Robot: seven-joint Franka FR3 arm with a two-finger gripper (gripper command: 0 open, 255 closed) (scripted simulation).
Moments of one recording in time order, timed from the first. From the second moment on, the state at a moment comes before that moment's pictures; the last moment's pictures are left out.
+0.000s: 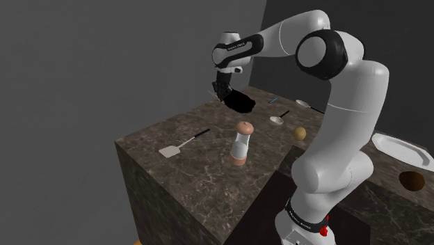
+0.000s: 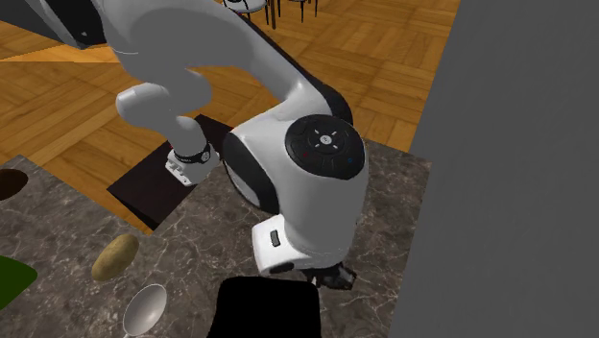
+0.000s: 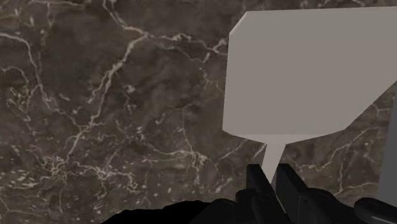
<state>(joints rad) -0.54 0.21 0.22 -1.79 -0.09 2.06 1.27</state>
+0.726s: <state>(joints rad) -0.66 0.40 0.15 -1.51 -0.08 1.98 1.06</state>
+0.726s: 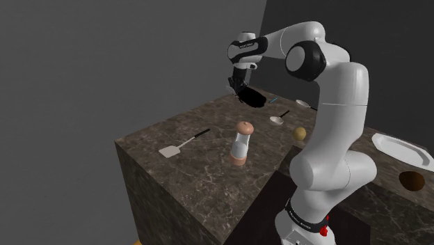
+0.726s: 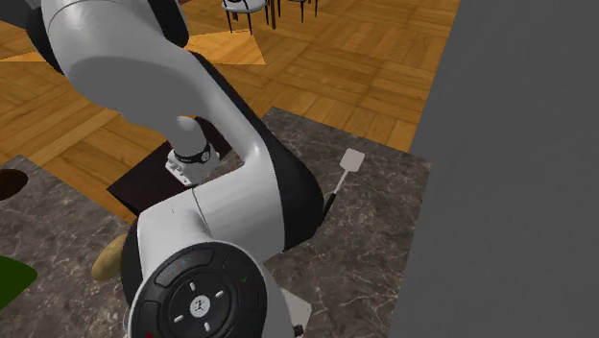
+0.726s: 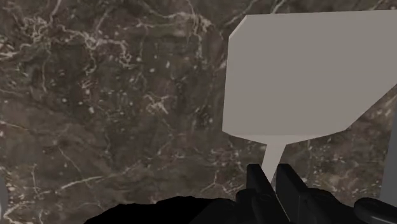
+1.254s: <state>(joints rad) -0.71 0.52 0.13 -1.38 -0.08 1.97 0.98</state>
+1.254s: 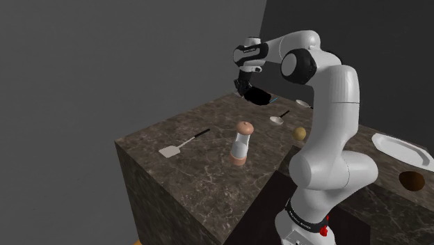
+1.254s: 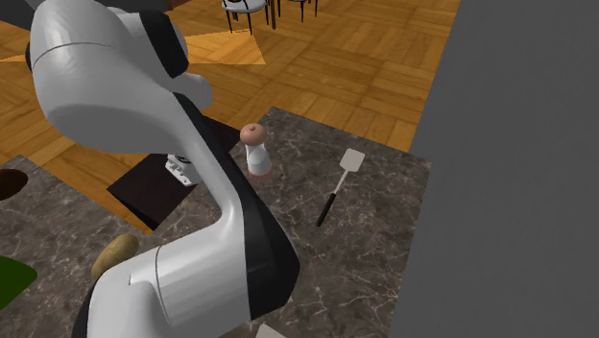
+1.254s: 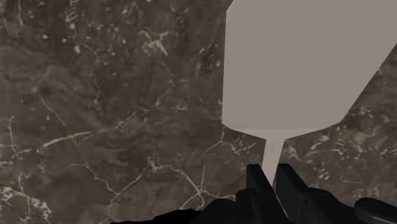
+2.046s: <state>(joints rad) -0.71 0.57 0.12 -1.47 -0.09 2.11 0.99</state>
